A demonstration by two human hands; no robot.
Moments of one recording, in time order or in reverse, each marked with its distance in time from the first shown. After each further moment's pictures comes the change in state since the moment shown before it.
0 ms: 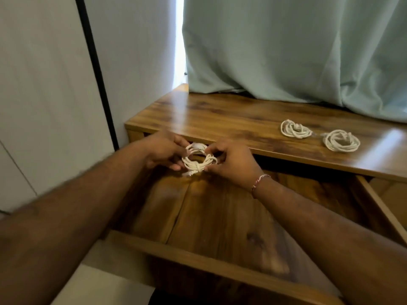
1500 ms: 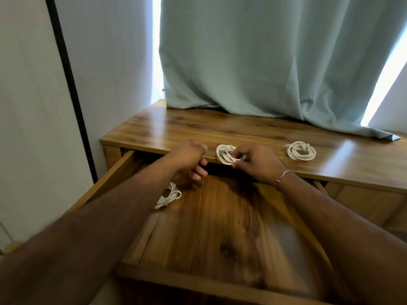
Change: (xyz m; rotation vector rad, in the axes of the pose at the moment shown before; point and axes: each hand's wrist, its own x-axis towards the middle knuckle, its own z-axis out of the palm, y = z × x) left_hand -0.005 0.061 0.095 -0.119 -0.024 0.134; right_hand -0.022 0.054 -0.115 -0.279 -0.018 0.153
